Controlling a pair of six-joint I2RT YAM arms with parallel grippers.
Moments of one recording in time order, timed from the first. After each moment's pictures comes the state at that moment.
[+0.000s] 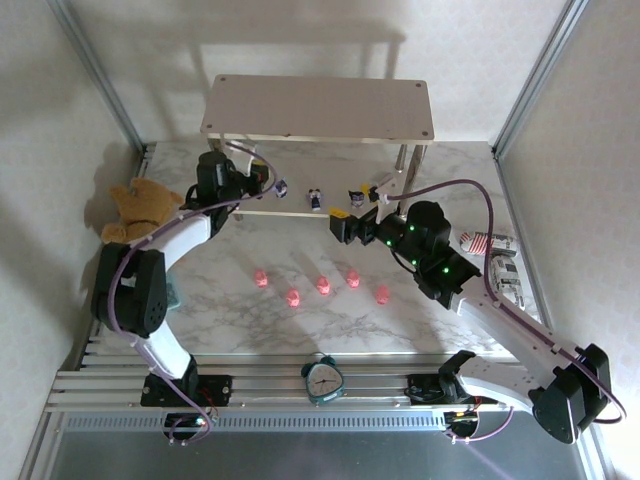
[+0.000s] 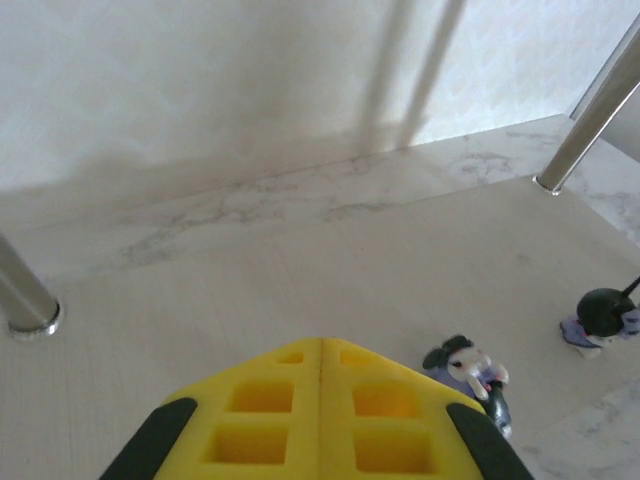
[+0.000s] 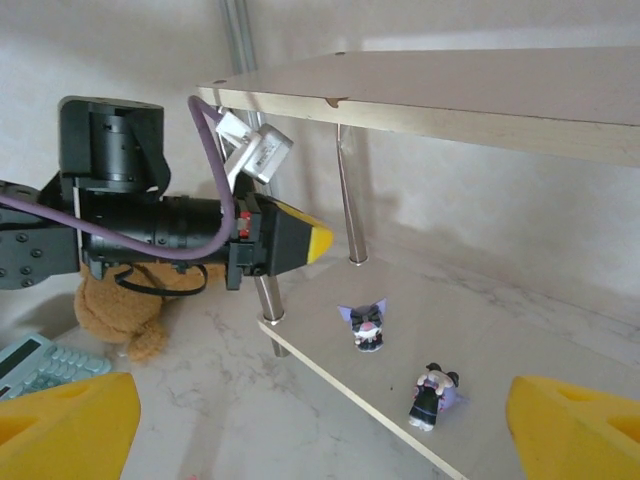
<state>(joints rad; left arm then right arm) -0.19 1.67 1.10 0.27 0.32 -0.07 0.67 1.06 0.87 0.13 -0.14 0.09</state>
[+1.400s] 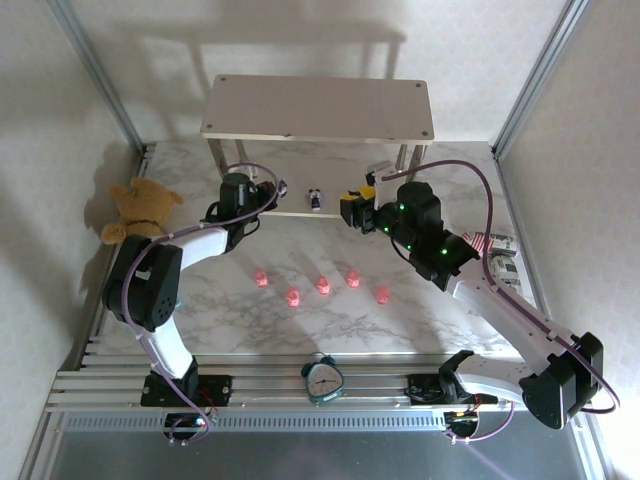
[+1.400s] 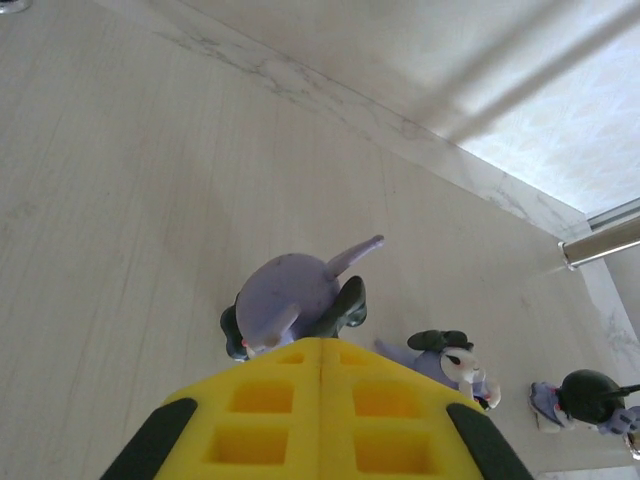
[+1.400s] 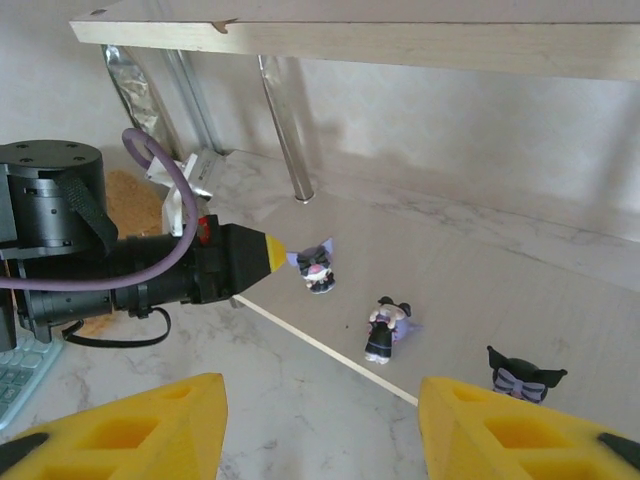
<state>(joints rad) -0.28 1.77 1.01 0.36 0.10 -0.64 0.64 1.17 1.03 -0.13 -0.05 0.15</state>
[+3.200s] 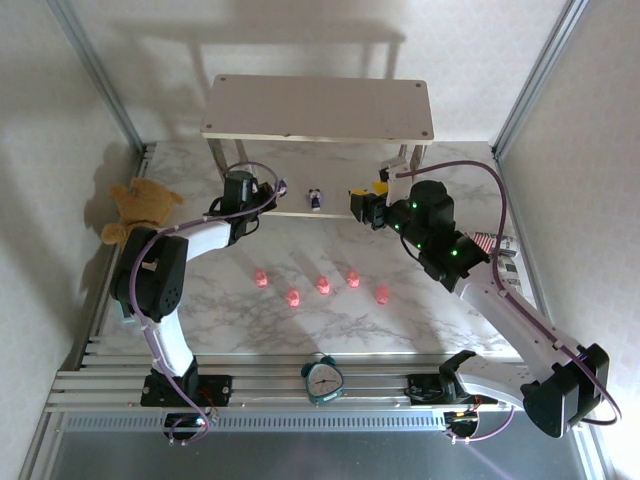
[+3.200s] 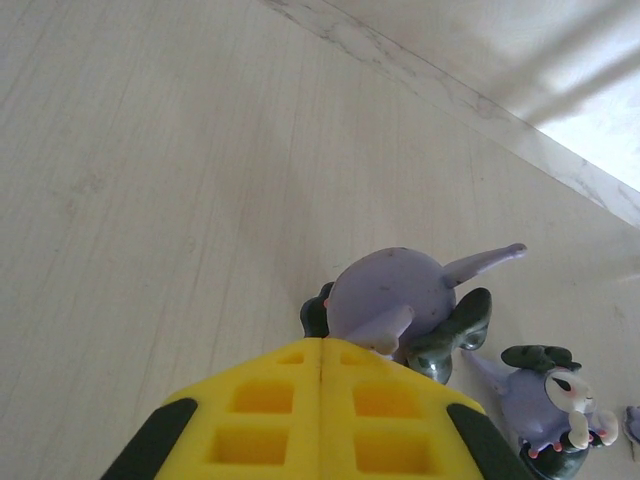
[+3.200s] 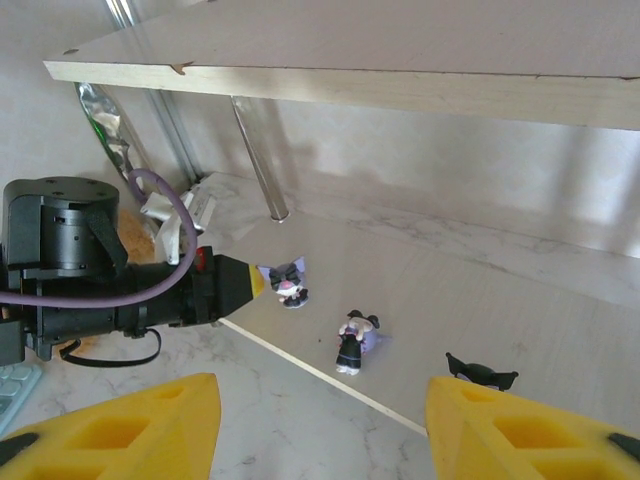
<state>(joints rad) -0.27 1.85 1.08 0.25 0.05 -0.63 0.58 1.12 1.02 -0.13 -0.06 0.15</state>
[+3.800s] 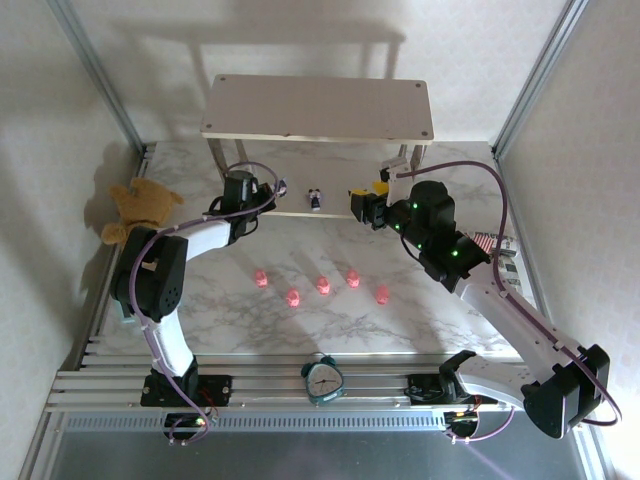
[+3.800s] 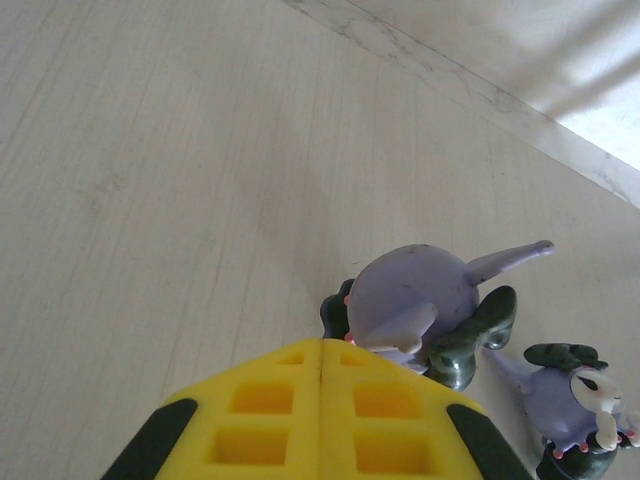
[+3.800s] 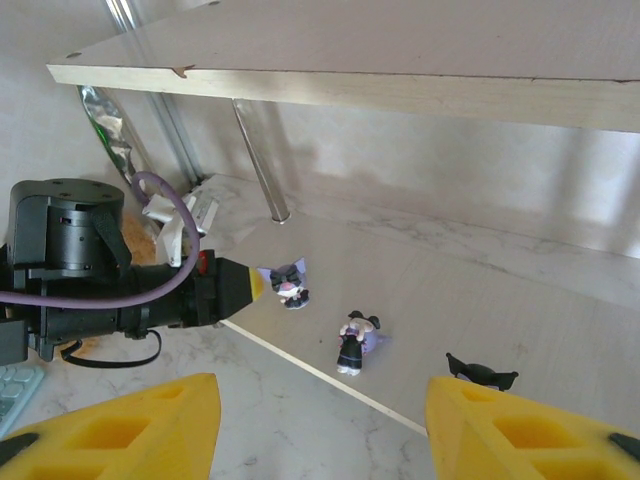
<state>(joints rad) -0.26 1.85 1.09 0.22 0.03 -0.61 0.58 1.12 1.02 -0.13 -0.06 0.15</state>
